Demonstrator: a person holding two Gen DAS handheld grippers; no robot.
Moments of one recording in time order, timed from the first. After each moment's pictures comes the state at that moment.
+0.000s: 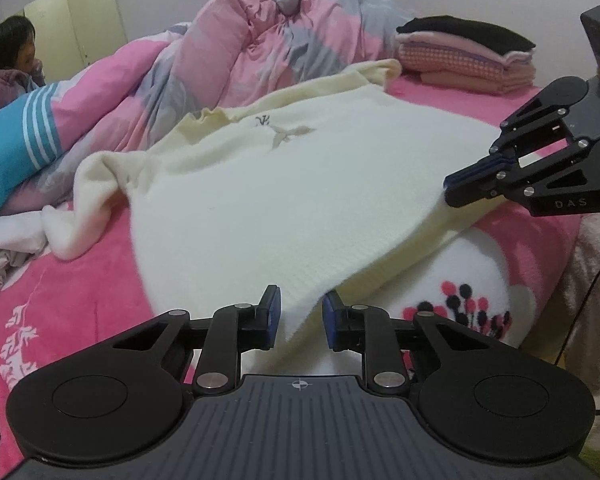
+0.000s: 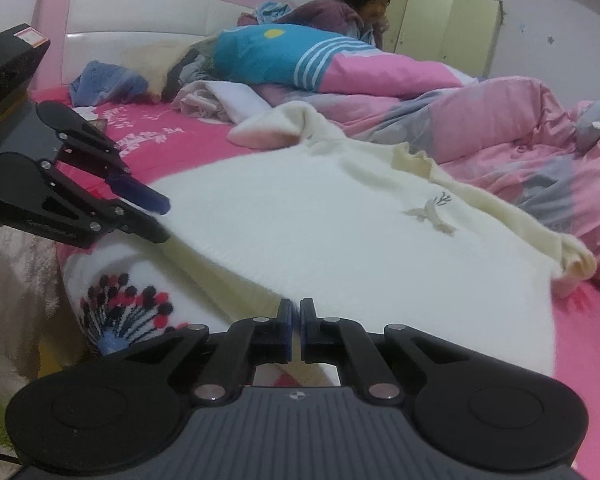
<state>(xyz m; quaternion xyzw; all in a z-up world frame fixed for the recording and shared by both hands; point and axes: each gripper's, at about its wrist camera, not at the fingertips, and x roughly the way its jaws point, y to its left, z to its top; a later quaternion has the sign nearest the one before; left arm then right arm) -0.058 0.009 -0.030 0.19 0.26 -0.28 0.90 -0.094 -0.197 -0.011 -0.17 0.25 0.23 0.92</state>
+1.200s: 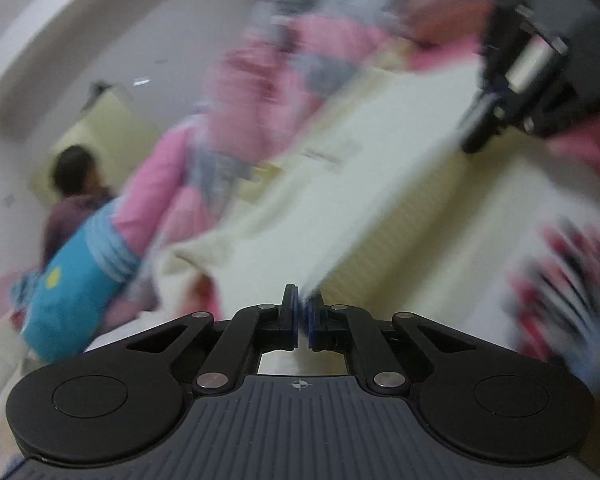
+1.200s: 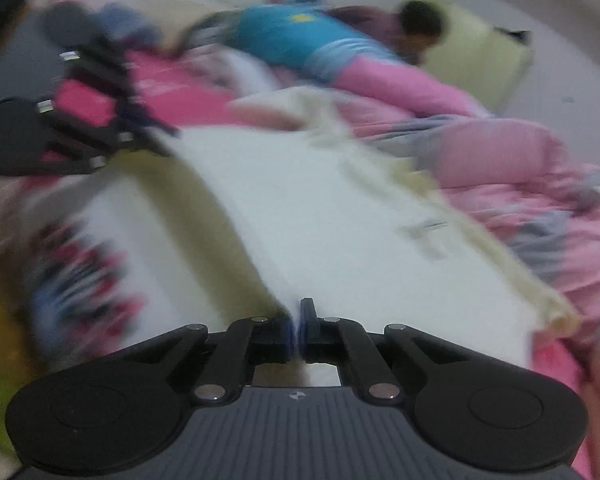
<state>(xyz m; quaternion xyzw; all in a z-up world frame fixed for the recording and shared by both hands) -0.042 -0.012 -0.037 0.37 0.10 -0.15 0.91 -0.075 -0.173 -0.032 -0.28 0.21 0.17 0.92</state>
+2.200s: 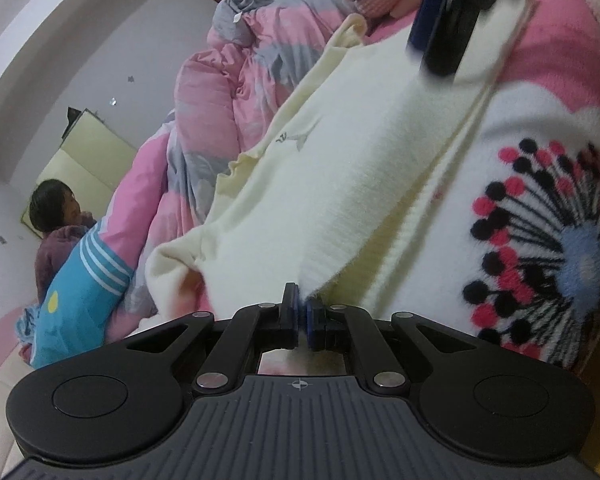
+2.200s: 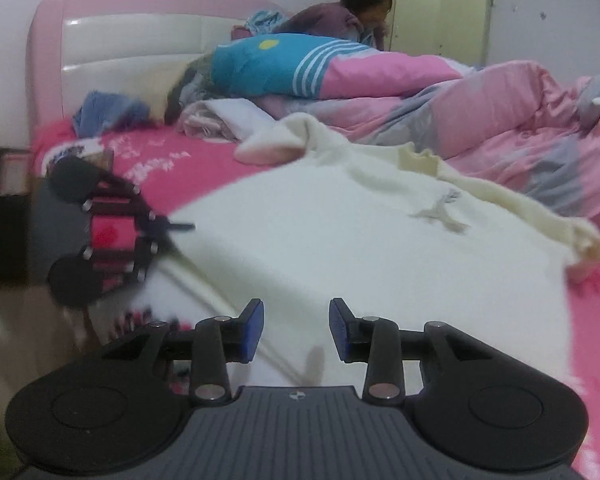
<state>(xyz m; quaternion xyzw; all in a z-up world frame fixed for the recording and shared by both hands) -0.071 -0.001 -0.076 0.45 0.12 -0.20 0.86 -0.094 -0.190 0.003 -0.11 0.26 0.25 0.93</state>
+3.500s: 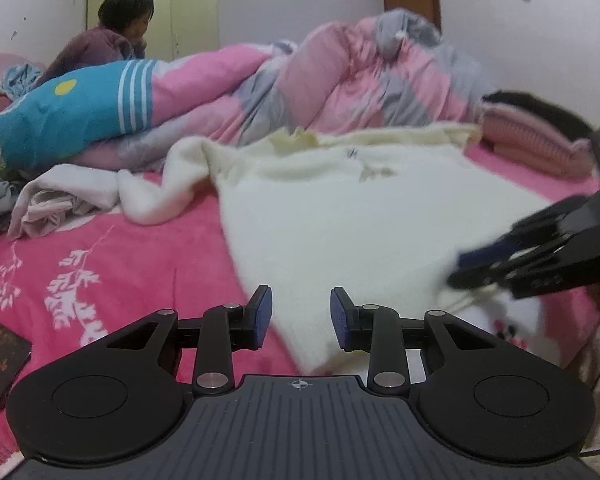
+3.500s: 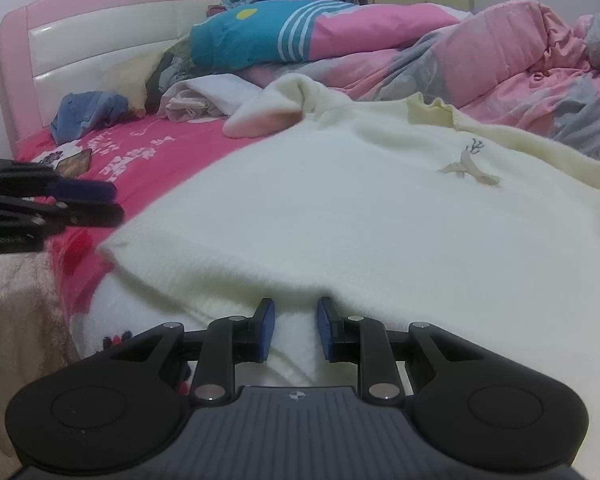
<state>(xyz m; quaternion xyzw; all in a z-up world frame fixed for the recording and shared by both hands) -0.065 0.077 -0.015 0.06 0.23 -0.20 0.95 -0.055 -0.172 -0.030 -0.06 0.32 0.23 0.92</state>
